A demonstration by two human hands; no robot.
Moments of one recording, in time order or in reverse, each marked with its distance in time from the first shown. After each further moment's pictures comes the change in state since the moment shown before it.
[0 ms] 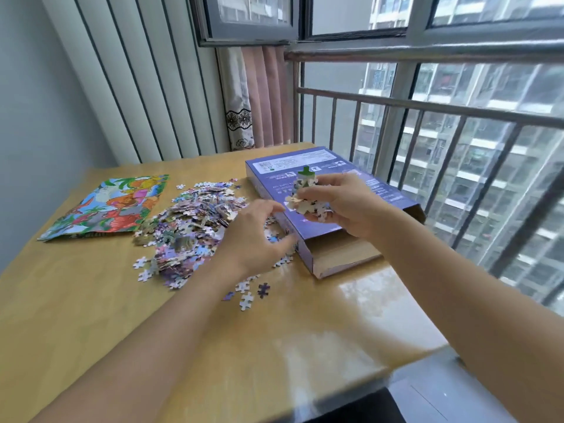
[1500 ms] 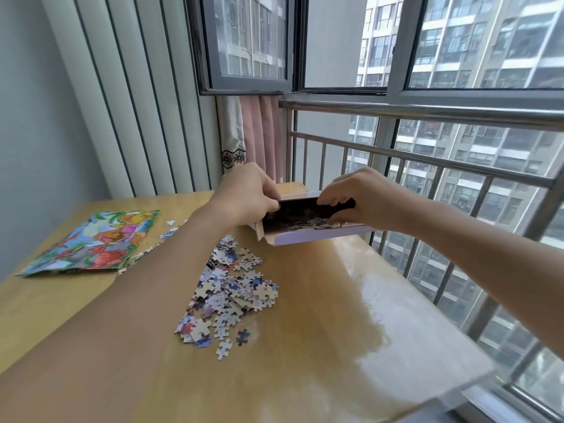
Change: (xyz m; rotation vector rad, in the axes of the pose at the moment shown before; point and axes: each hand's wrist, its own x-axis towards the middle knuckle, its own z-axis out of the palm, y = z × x) left_hand 0.096 0.078 -0.068 0.139 0.038 -0.096; right_hand 0.006 -0.082 -0.086 -1.368 -0.164 -0.794
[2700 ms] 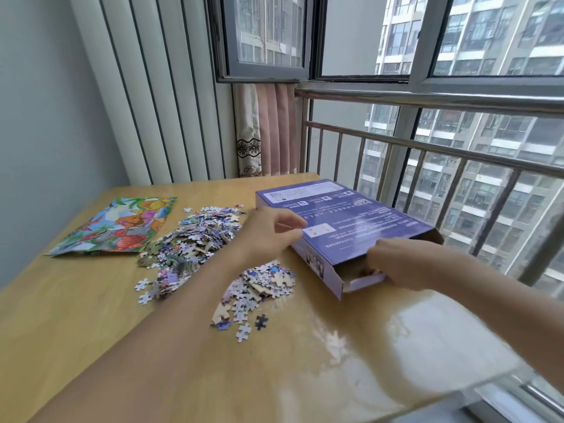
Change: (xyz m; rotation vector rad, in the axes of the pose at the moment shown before) left_hand -0.048 -0.046 0.050 -0.378 -0.174 -0.023; right_hand -0.051 -0.033 0.052 -0.386 -0.734 0.244
